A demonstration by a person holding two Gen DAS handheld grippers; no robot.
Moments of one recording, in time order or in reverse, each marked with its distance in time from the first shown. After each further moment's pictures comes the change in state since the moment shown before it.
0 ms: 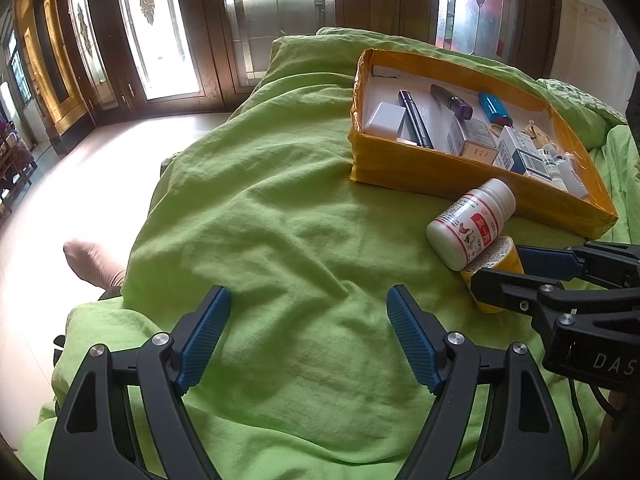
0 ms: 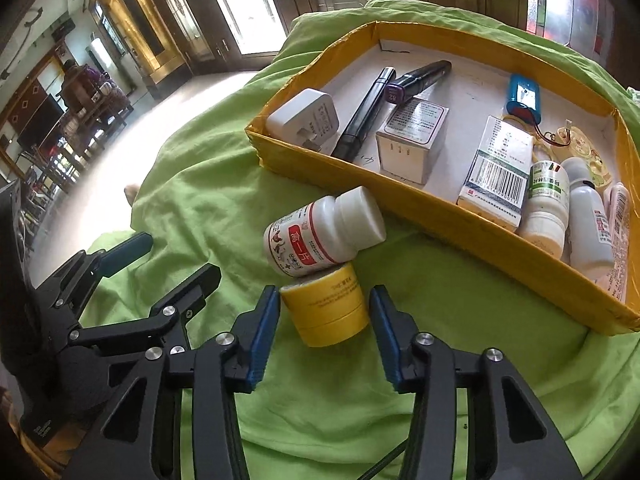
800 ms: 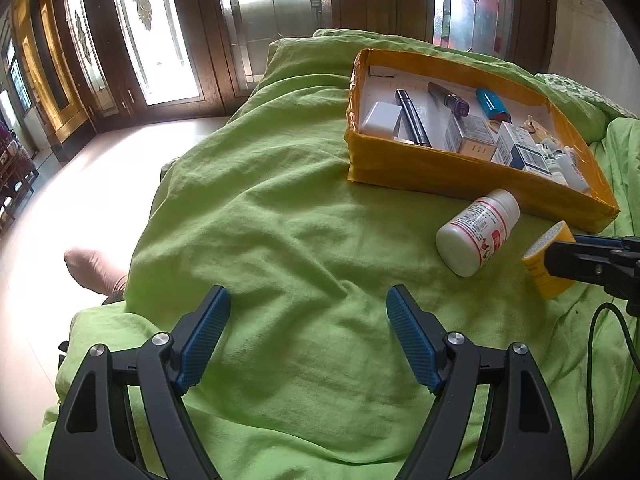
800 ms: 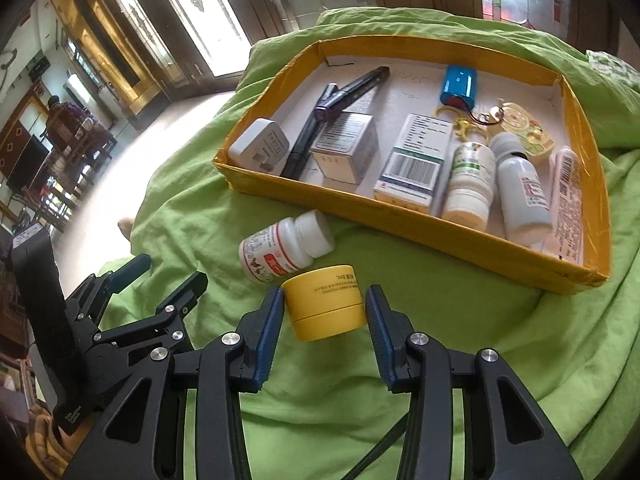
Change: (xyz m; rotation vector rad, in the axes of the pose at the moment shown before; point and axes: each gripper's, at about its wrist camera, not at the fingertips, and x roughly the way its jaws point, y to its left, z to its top) left arm -0.001 -0.004 -0.001 0.019 -0.008 0.013; right arm -0.040 -0.032 -0.007 0.142 -0.026 -0.025
